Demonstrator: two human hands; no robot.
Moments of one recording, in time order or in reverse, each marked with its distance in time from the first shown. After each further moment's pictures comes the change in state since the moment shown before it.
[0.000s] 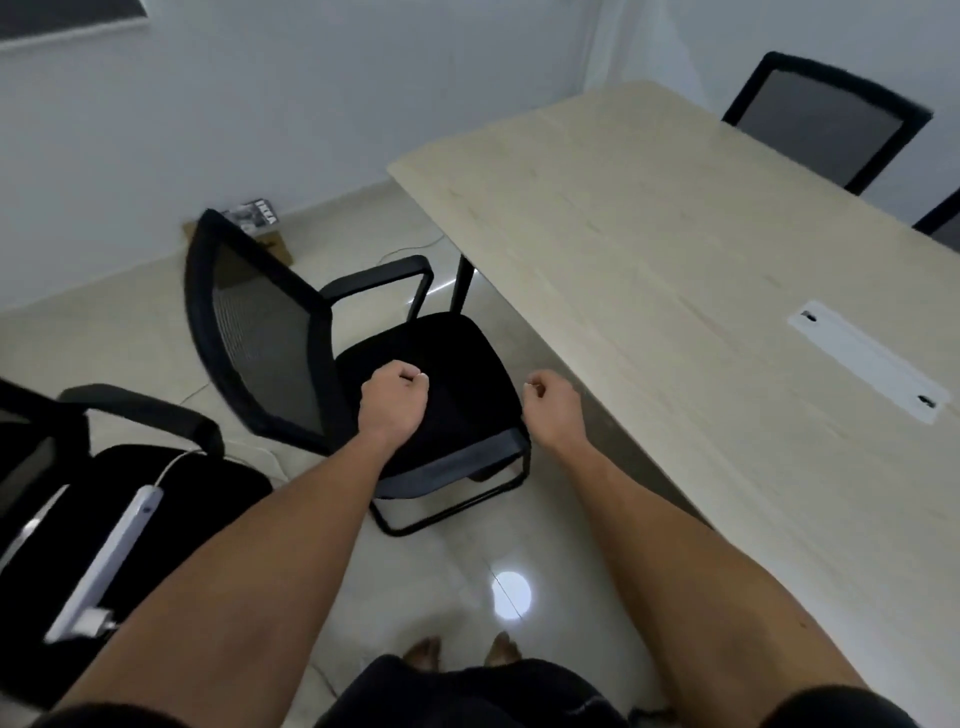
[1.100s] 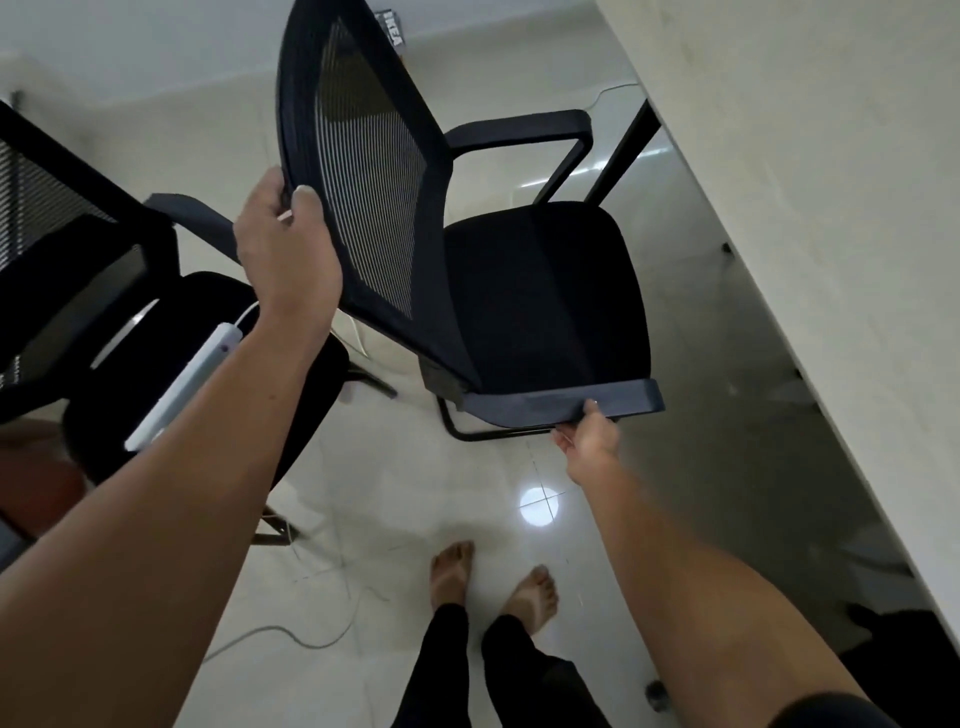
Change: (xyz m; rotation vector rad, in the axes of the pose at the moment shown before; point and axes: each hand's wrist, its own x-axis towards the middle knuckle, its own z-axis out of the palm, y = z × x) left_hand 0.055 -0.111 -0.131 -0.264 0.705 -0.082; right_hand 0.018 0.119 0.227 0.709 -0.046 0.829
